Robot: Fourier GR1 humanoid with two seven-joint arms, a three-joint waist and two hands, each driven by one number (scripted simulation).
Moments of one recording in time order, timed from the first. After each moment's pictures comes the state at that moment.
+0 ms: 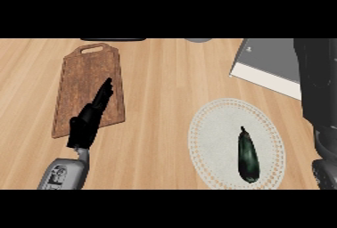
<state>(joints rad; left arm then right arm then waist) -0.19 0.10 -0.08 -1.44 -0.11 0.04 0.03 -1.18 -0.27 -0.14 -1.25 1.53 -0.01 1.00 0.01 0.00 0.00</state>
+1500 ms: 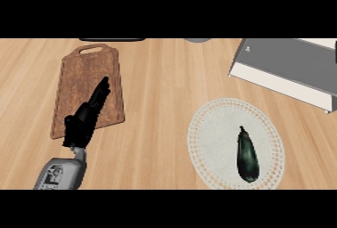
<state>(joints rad) -0.19 0.10 -0.05 -1.45 -0.12 0.01 0.05 -1.04 -0.45 -0.32 -0.93 1.40 -0.54 0.83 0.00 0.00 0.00</state>
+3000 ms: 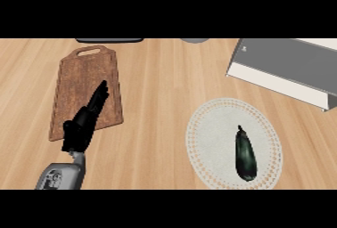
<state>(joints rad) -0.15 0.09 -0.04 -1.47 -0.13 0.00 0.04 -1.02 -0.51 -0.47 -1.45 1.20 -0.51 0.95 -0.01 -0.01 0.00</state>
